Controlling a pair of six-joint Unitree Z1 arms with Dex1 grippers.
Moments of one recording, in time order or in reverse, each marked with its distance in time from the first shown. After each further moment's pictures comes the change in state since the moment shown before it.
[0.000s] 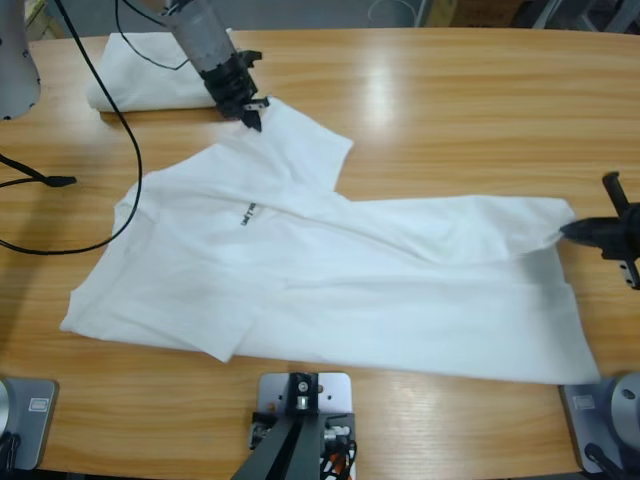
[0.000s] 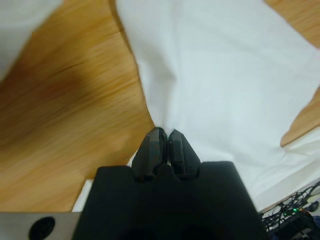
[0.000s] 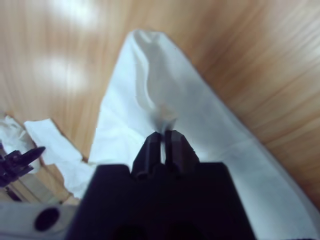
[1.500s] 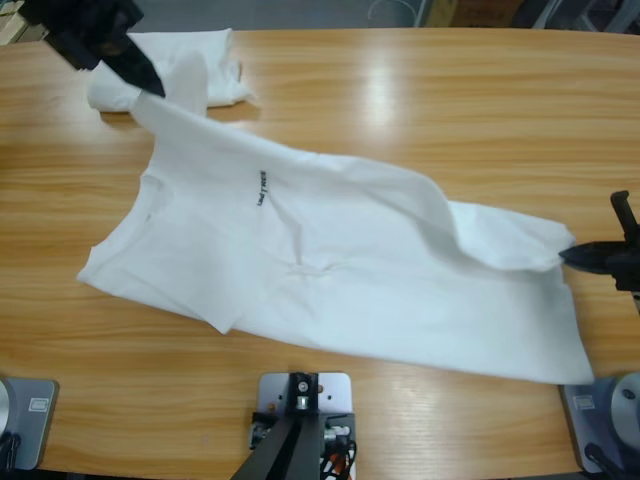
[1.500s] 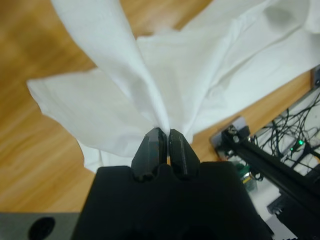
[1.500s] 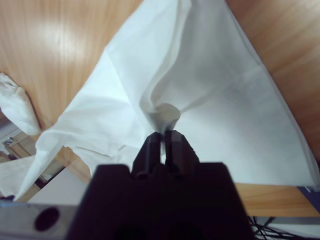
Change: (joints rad) arm 0 -0.038 -0.672 0.559 0.012 -0.004 0.143; arm 1 0.026 -0.121 -0.044 0.223 0.131 -0.020
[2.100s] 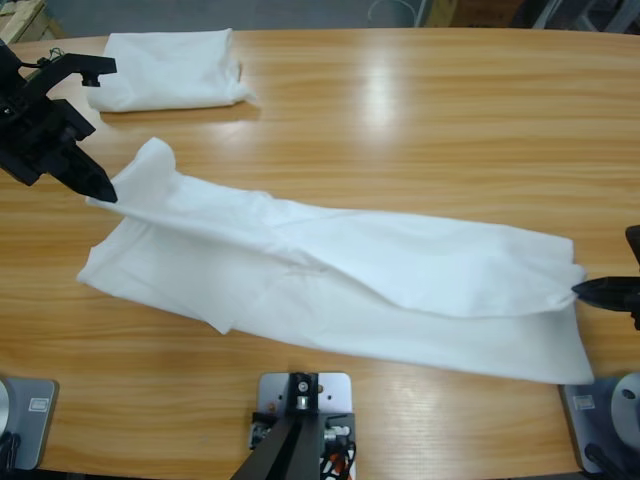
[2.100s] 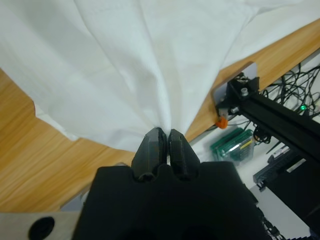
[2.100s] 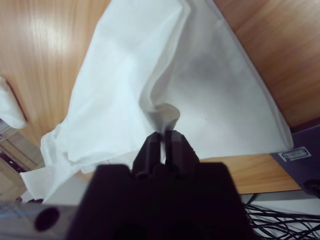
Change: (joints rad) arm 0 0.000 -0.193 0.469 -0.096 -0.053 -0.006; arm 1 0.004 -0.086 0.000 0.141 0.007 -0.012
